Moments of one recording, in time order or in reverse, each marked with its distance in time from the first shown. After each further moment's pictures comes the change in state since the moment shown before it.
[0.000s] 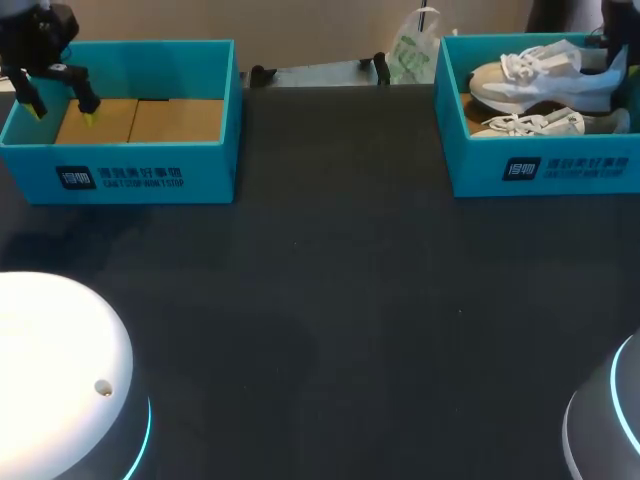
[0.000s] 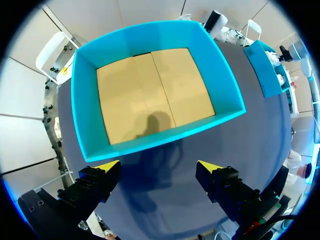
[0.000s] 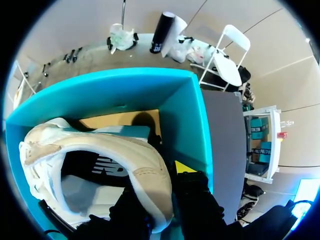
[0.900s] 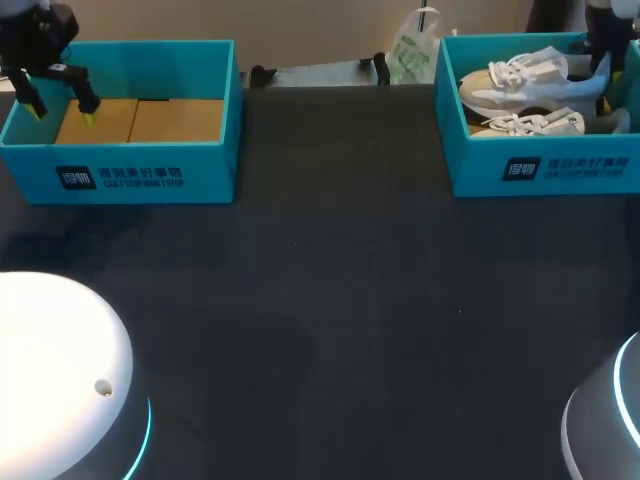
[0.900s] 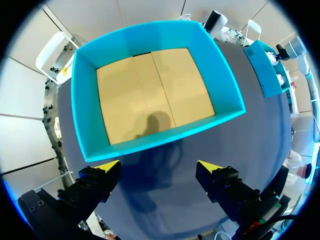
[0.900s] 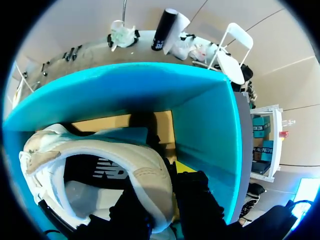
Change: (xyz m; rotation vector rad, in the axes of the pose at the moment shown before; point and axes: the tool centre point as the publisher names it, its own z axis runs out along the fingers) left arm 0.000 0.000 0.000 0.000 0.000 0.000; right arm 0.025 0.007 0.015 0.028 -0.002 0.006
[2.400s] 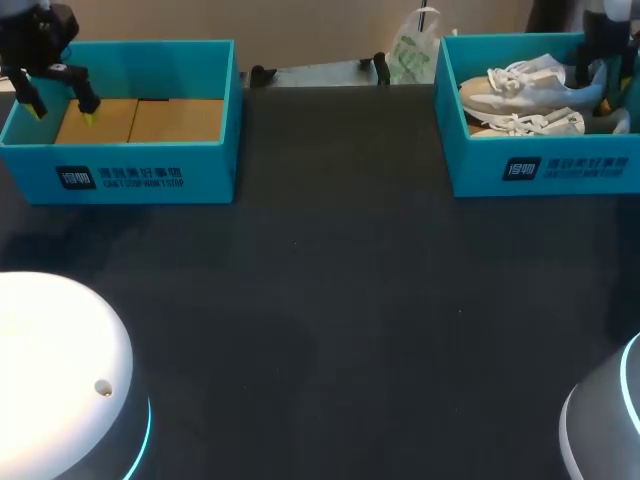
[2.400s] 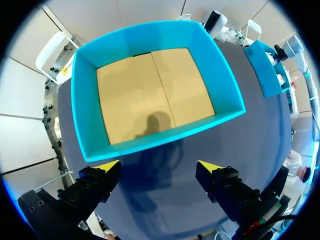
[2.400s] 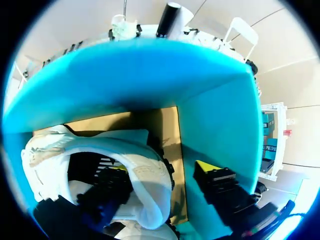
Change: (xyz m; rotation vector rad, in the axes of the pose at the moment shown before) left arm 0.000 0.000 0.000 0.000 0.000 0.000; right arm 0.004 -0.002 0.015 0.048 0.031 -0.002
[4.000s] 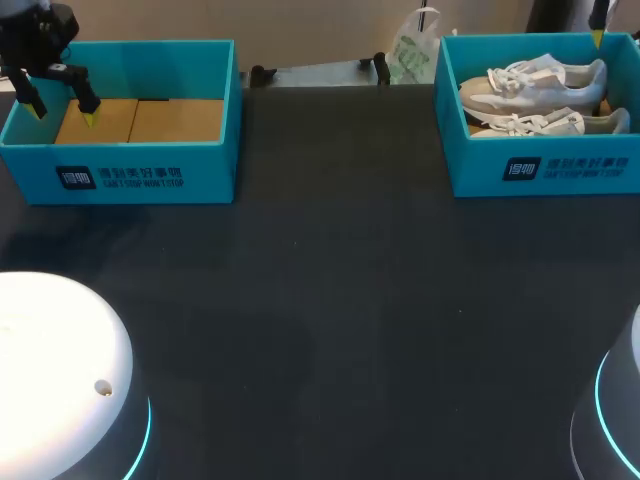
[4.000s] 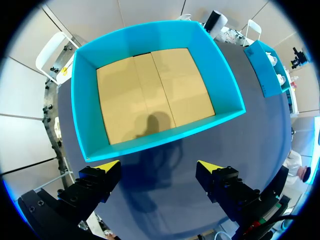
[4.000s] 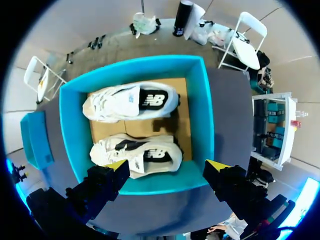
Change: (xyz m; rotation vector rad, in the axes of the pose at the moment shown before) left arm 0.000 0.000 0.000 0.000 0.000 0.000; right arm -0.008 -0.100 -0.171 0.123 0.199 -0.033
